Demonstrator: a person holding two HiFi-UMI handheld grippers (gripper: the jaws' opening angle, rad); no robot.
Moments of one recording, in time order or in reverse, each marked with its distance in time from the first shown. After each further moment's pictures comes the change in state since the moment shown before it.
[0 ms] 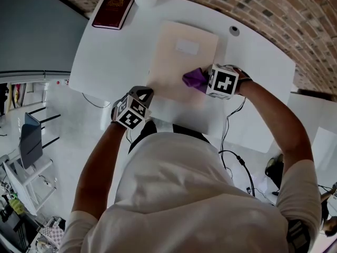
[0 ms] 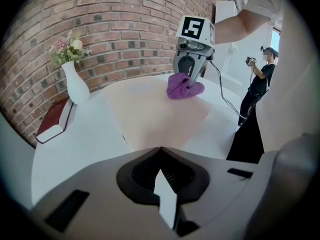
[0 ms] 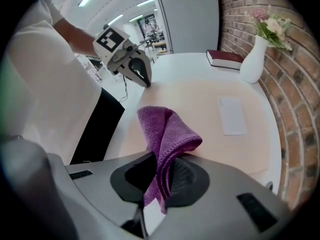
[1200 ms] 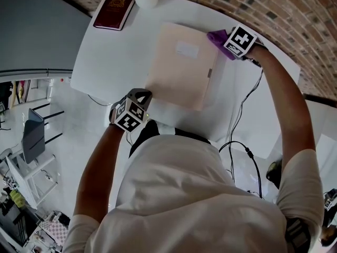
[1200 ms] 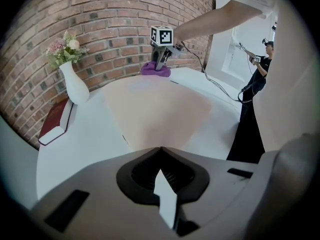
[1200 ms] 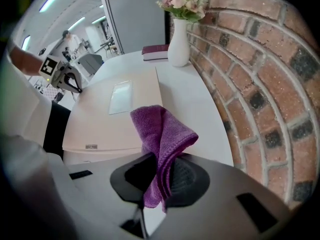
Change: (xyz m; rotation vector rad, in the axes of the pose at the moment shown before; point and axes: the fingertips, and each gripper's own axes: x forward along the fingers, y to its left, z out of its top) left arm 0.004 0.000 0.004 0.019 0.052 0.022; right arm -0.054 -0.206 -0.073 0.280 0.009 -0.295
